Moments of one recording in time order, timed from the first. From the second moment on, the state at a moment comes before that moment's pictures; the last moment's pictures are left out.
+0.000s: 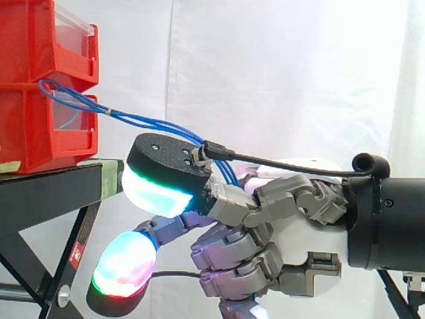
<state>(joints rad) 0.31 -2.06 -1.85 -2.37 -1.14 -0.19</state>
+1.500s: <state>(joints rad) 0.30 -1.97 -1.83 -2.56 -1.16 -0.16</state>
